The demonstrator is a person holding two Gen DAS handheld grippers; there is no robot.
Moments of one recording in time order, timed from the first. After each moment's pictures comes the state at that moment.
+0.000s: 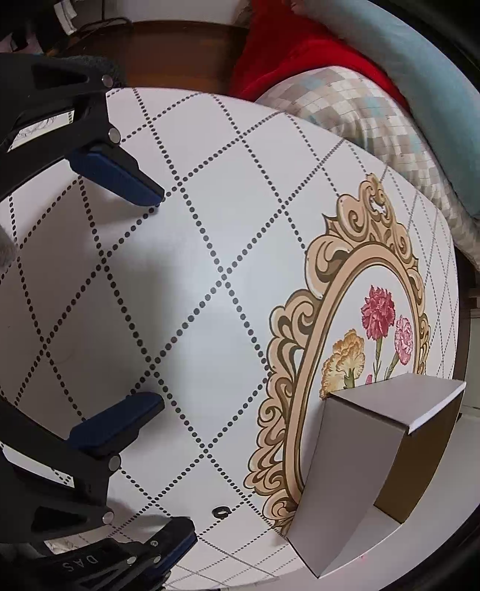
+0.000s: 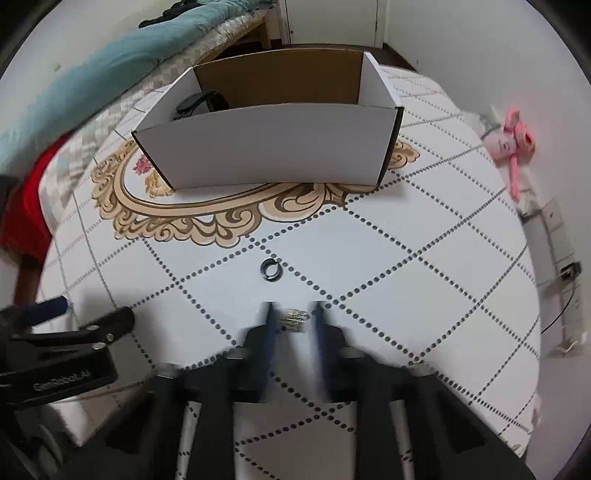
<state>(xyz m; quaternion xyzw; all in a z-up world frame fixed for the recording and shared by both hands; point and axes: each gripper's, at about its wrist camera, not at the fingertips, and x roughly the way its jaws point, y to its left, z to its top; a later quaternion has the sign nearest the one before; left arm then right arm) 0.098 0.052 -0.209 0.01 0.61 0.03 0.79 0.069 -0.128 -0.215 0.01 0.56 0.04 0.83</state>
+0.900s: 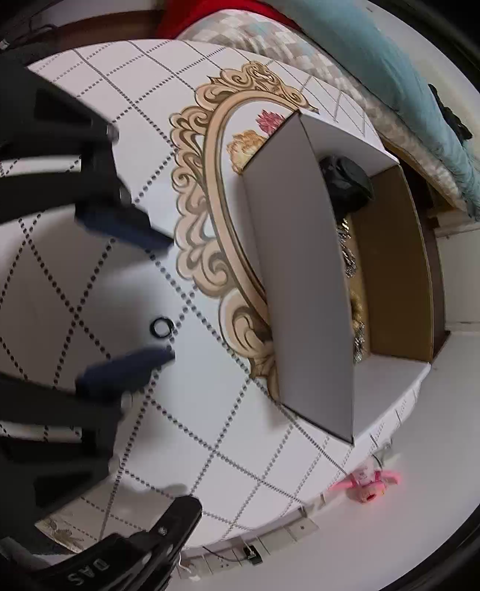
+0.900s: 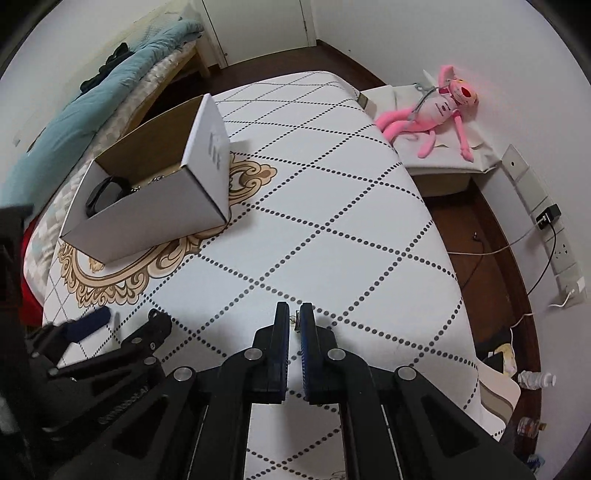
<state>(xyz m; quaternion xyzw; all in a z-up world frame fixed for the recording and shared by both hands) 0.121 -0.086 -0.201 0.07 0.56 -0.09 0.82 0.078 -0.247 -0.198 0.12 0.54 -0.04 0.83</state>
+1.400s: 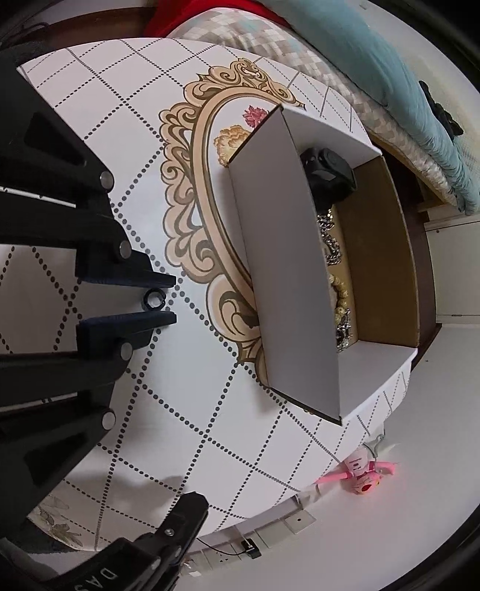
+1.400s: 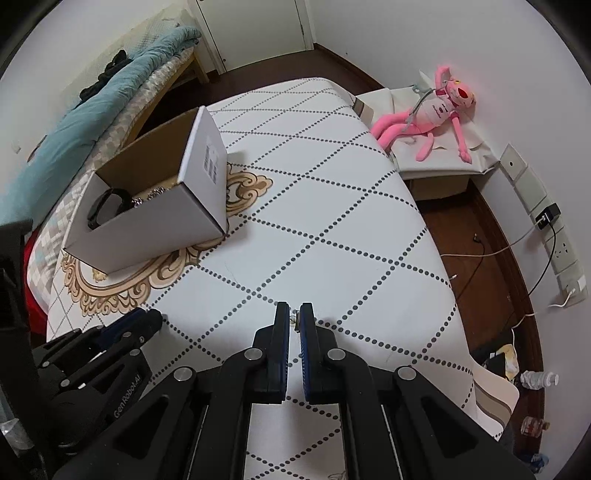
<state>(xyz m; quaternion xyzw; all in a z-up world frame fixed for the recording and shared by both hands) 0.121 -0.092 -0.192 0.07 0.54 -0.09 0.83 0.079 -0.251 -0.189 0.12 0.53 -0.04 0.84</state>
